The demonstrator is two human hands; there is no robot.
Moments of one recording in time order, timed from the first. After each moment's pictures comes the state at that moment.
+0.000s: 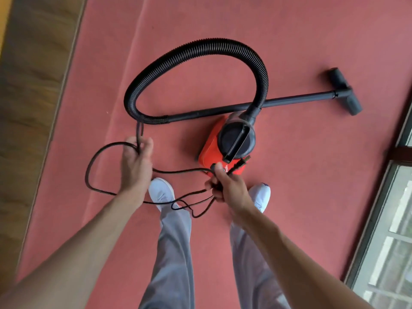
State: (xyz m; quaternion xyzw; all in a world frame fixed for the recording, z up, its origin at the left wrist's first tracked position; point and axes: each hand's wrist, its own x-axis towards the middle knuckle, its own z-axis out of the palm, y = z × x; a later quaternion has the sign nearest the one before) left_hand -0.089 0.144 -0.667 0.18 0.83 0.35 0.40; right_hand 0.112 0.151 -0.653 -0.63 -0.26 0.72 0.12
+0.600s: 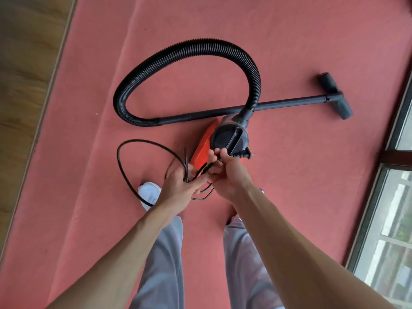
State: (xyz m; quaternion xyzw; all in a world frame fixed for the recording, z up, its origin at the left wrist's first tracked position) left_hand -0.004 0.127 -0.683 0.27 0.74 0.20 0.58; right_hand 0.110 0.196 -0.683 -0.55 0.16 0.77 0.29
